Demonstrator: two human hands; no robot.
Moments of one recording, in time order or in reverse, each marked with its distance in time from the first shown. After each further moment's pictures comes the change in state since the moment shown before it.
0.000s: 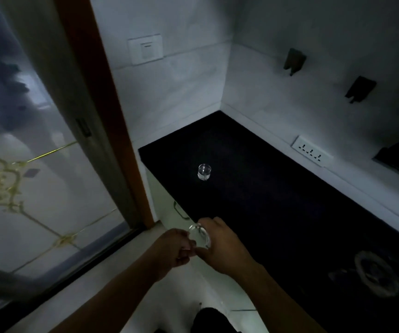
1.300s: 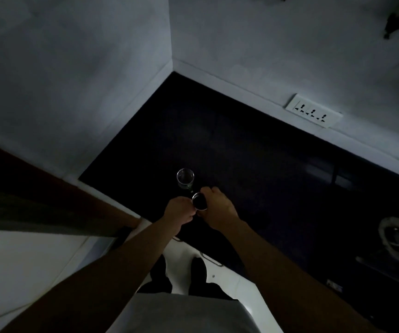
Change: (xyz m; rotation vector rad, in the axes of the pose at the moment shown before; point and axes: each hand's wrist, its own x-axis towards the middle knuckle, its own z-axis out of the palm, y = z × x) left_hand 0.288 0.129 0.033 1.011 -0.103 0.205; right_hand 0.231 0.128 0.022 -0.064 -0.013 0.543
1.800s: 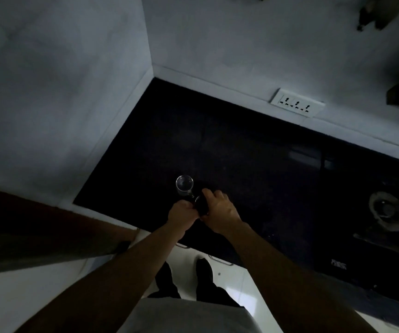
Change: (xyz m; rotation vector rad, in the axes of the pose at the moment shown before) left_hand 0.031 -0.022 -0.006 -0.210 -0.094 0.041; right_hand -0.002 -0.018 0.006 -0.070 -0.005 0.174
